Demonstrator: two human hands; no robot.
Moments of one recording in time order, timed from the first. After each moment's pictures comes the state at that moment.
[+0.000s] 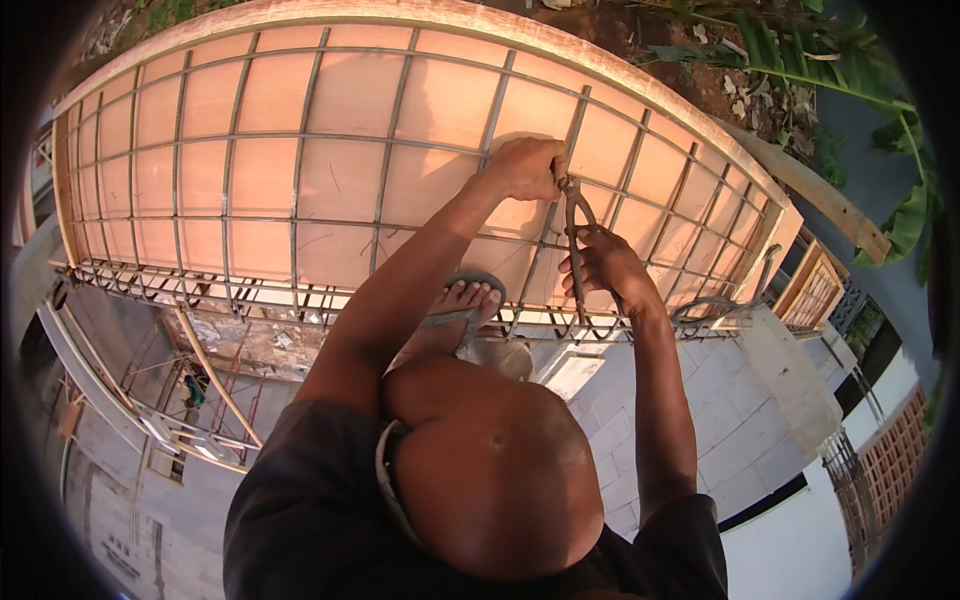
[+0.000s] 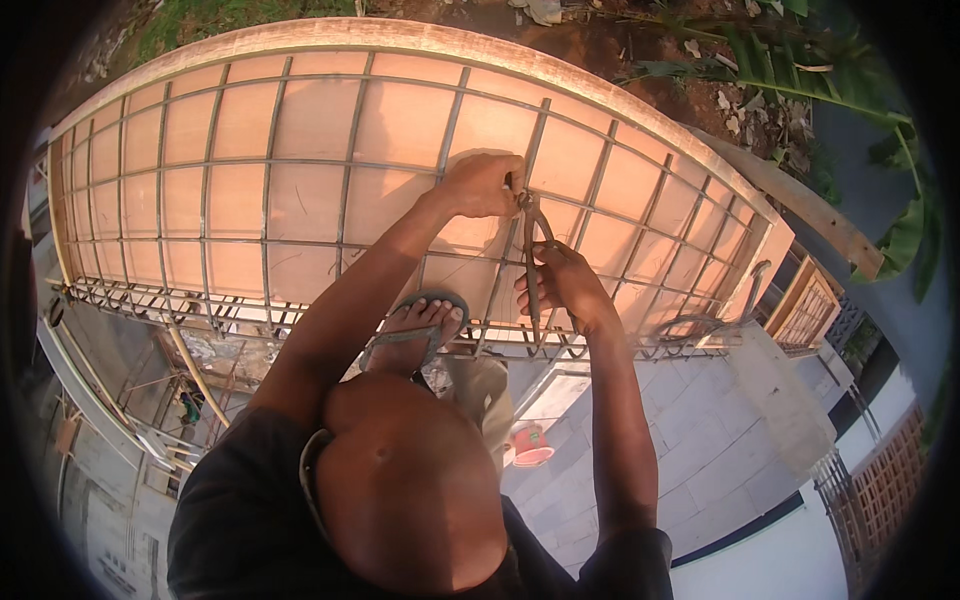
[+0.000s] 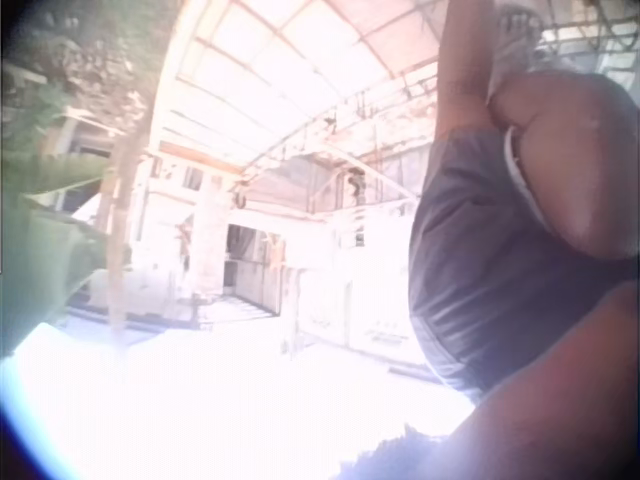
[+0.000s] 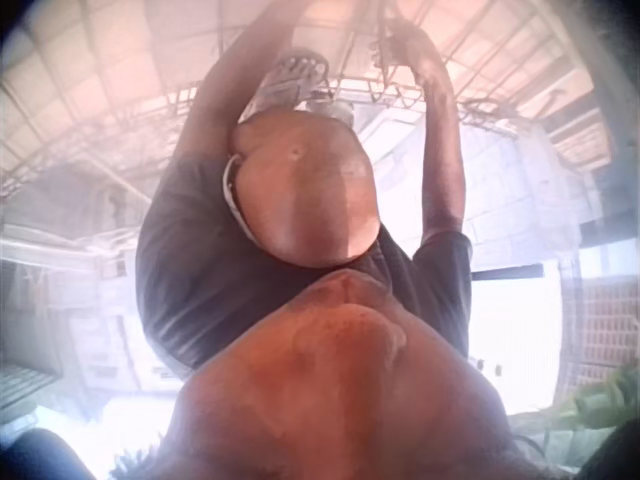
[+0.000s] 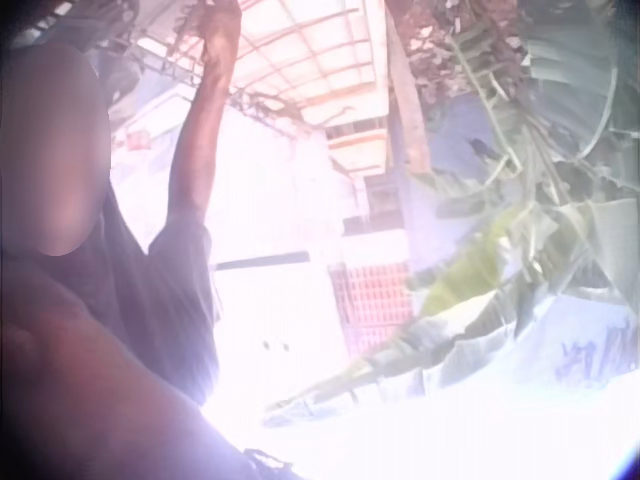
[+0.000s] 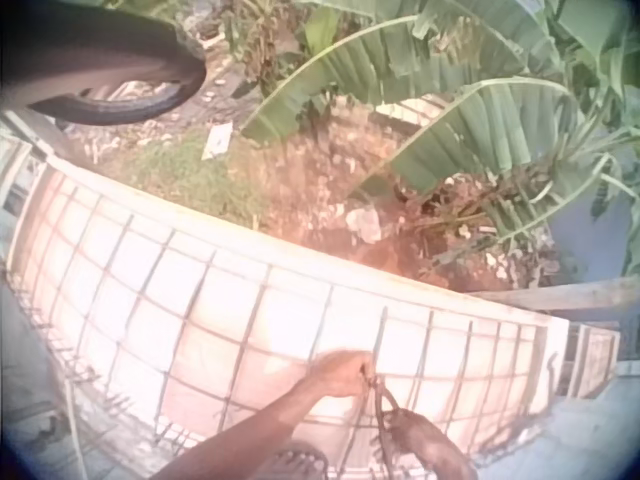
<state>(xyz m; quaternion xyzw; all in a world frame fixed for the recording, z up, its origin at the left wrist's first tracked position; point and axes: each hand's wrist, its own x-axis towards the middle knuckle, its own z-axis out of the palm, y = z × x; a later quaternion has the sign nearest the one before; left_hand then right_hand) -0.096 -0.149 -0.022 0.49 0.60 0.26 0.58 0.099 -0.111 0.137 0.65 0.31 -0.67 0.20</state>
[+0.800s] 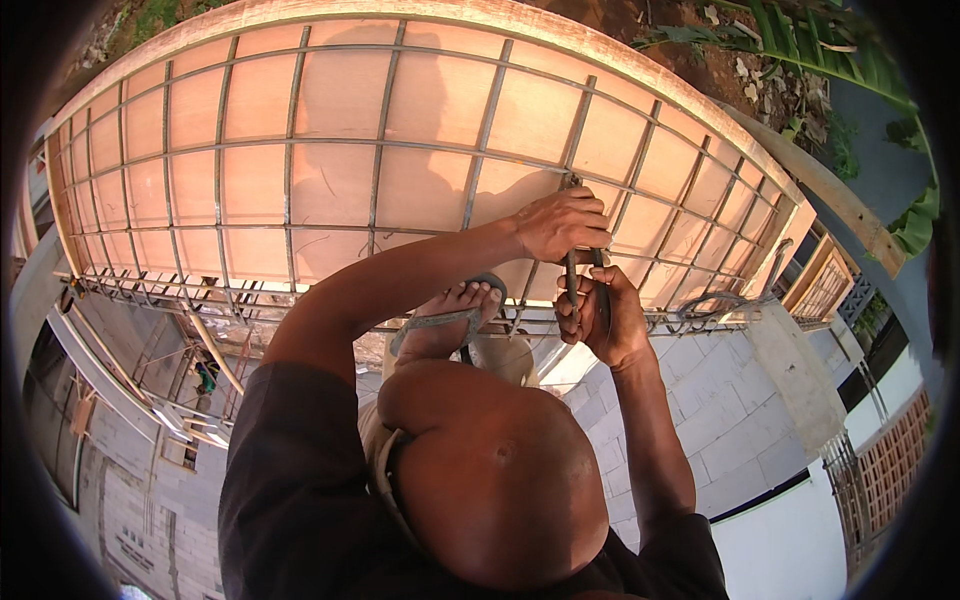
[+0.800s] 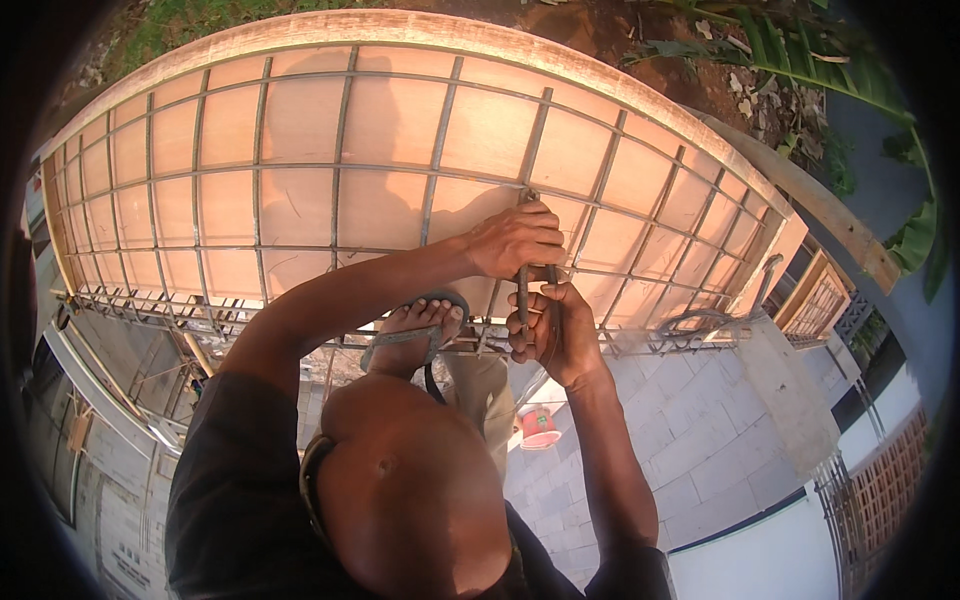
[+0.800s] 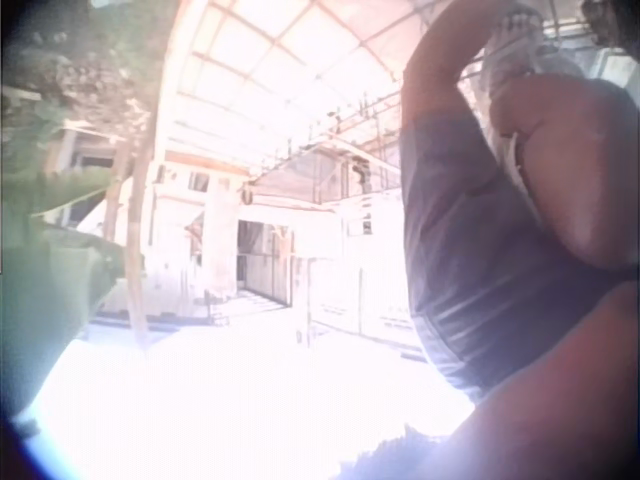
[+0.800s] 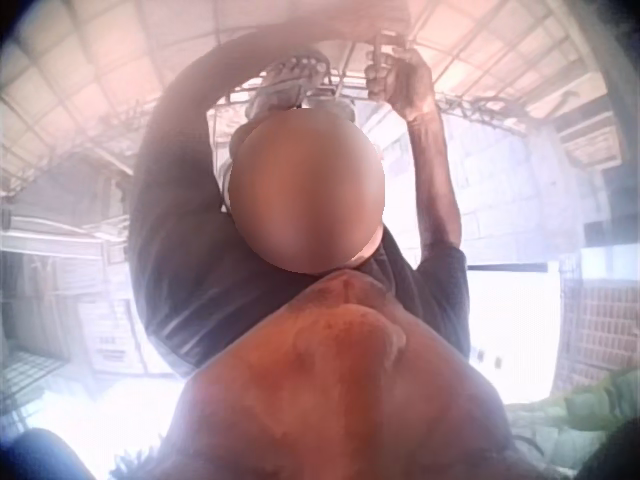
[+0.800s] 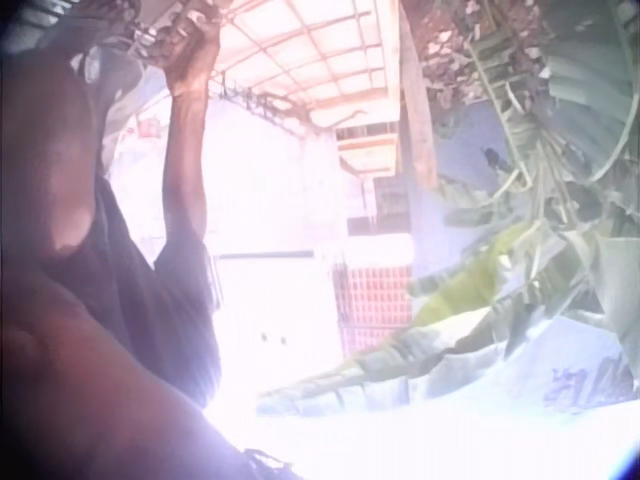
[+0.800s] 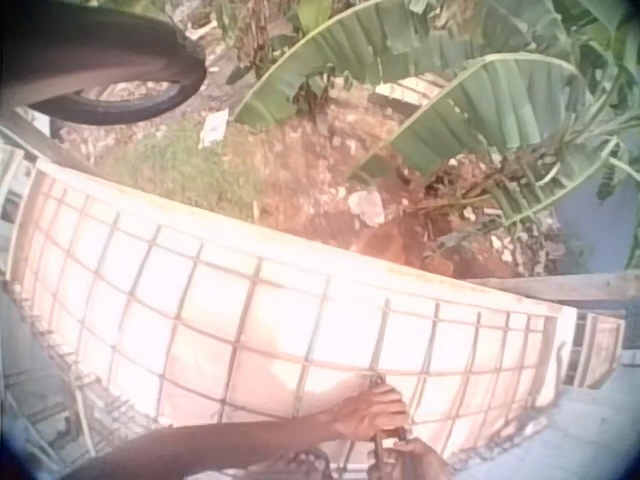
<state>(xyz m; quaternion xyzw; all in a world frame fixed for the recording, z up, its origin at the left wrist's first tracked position) -0.030 -0.174 -0.024 0.72 0.37 0.49 0.33 0.116 -0.152 0.148 0.65 -0.01 -0.76 0.06</state>
